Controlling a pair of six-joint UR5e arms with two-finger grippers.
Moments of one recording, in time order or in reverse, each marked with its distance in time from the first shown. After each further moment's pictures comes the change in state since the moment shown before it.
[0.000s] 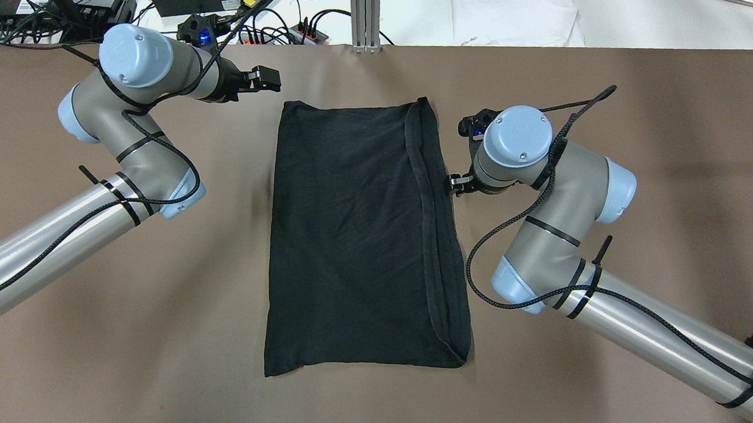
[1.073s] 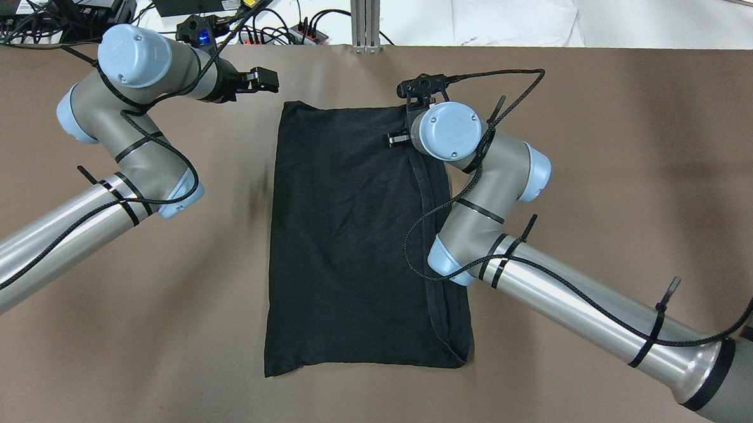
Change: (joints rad) left arm -0.002 0.003 0.004 0.001 0.001 0.019; right arm -0.030 0.221 -0.373 0.399 -0.248 0.018
